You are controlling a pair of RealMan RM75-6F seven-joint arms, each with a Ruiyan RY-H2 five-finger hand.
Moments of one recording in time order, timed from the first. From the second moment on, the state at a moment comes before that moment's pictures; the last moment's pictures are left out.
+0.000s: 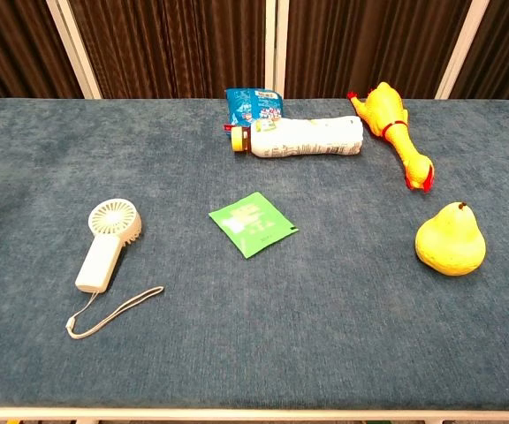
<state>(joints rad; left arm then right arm) -0.26 -1.36 -0.07 -1.44 1.45 1.38 0.13 0.12 -1.24 0.05 -1.46 -1.58 1.51 -0.05</state>
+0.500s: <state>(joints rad) -0.28 -1.35 -0.02 -1.45 1.54 1.34 0.09 0.11 -1.23 0.05 -1.46 -1.58 1.52 -0.03</state>
